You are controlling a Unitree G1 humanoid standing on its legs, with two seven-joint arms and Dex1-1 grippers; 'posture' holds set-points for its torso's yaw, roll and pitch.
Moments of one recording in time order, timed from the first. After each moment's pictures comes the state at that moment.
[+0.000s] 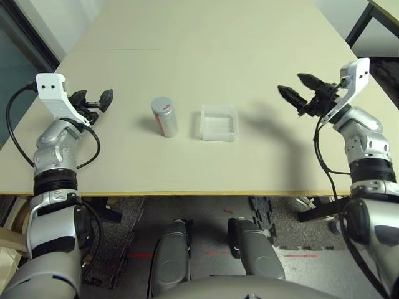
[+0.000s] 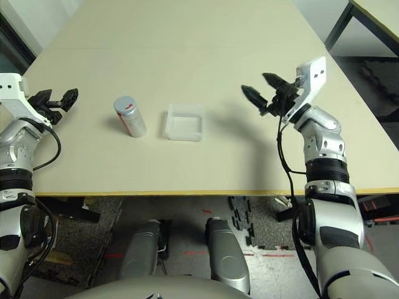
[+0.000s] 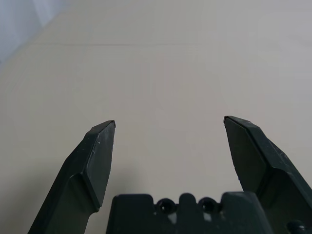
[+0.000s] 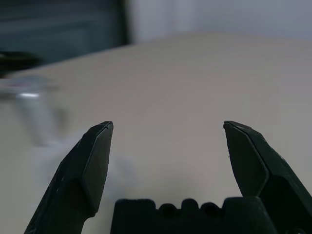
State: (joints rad) left arm -0.65 0.61 0.37 0.62 -0.33 0.21 -0.53; right arm -0.67 -0.49 -0.18 0.44 0.45 0.17 1.07
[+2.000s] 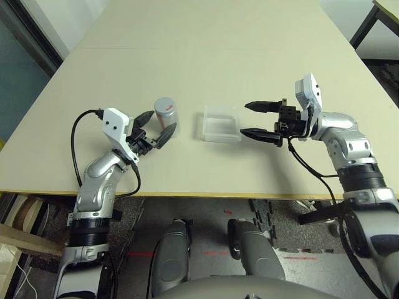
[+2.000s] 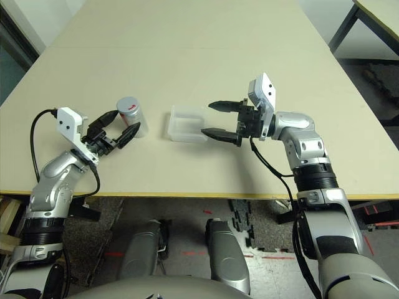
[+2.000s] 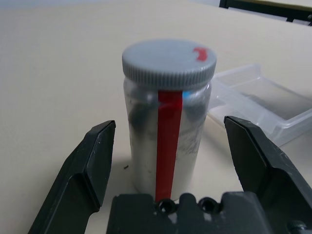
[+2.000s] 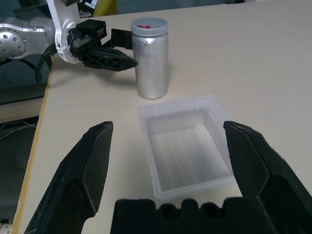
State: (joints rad) left arm -0.24 0.36 0.14 0.08 -0.35 0.10 -0.65; right arm -0.64 -0.50 0.03 0.37 0.38 0.15 1.29
